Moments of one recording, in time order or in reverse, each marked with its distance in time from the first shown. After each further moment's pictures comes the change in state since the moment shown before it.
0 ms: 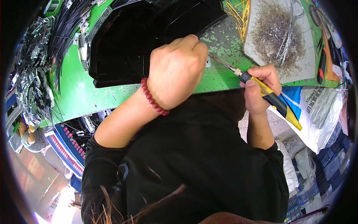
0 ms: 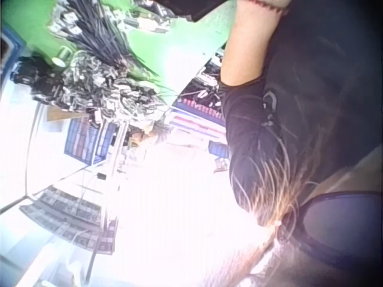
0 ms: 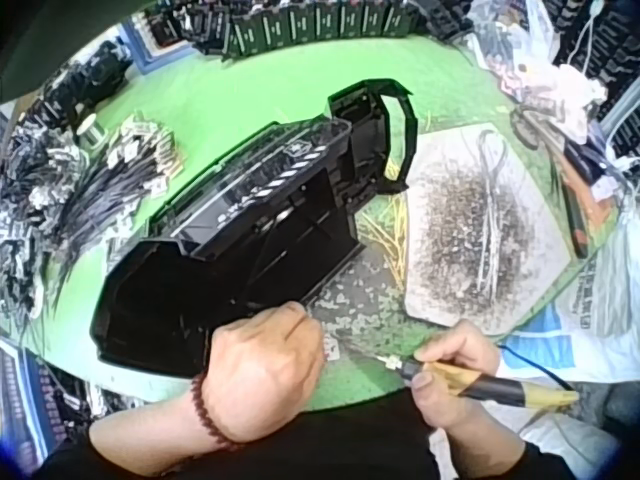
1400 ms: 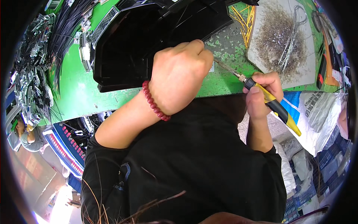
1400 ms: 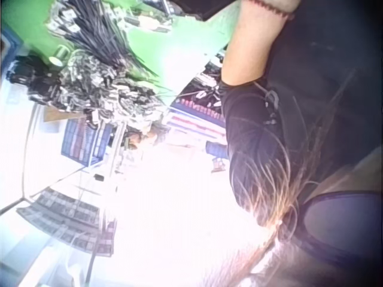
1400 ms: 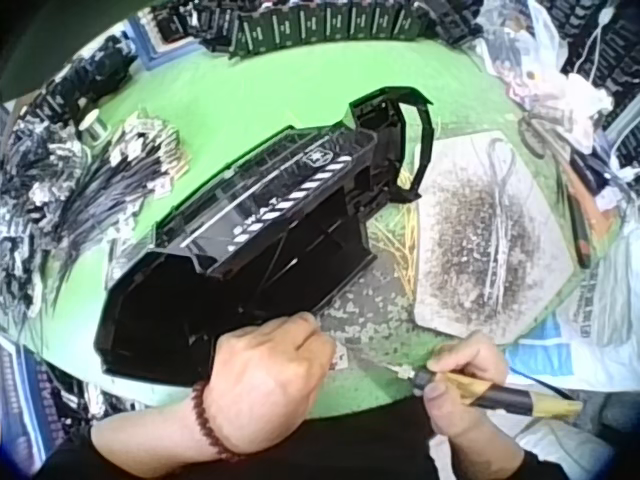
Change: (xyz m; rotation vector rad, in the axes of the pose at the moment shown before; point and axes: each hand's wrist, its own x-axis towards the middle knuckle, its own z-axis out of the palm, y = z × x) left_hand 0.001 -0.003 -0.008 -0.031 -0.088 -0.014; right_hand 0.000 -0.001 0.002 0.060 0.045 -0.013
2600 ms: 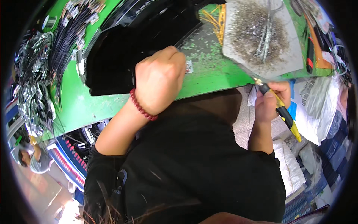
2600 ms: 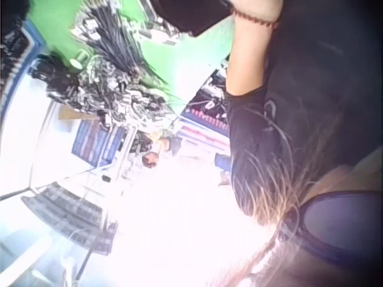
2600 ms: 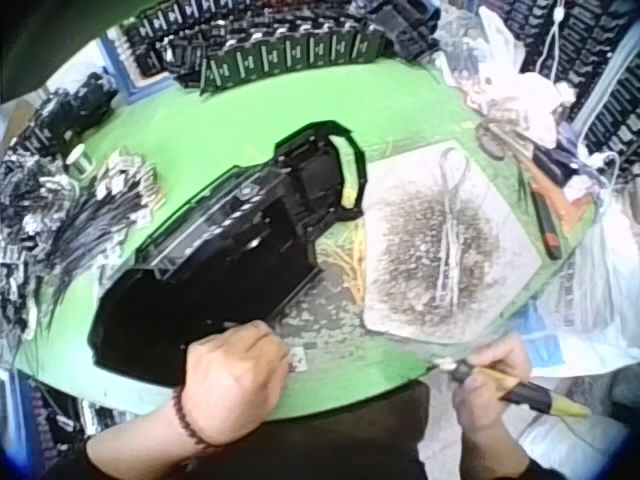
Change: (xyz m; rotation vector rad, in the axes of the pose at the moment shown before) left_hand 0.001 0.008 0.004 0.032 0.065 -0.009; right_hand -0.017 -0.018 -0.058 -0.160 0.237 -0.199
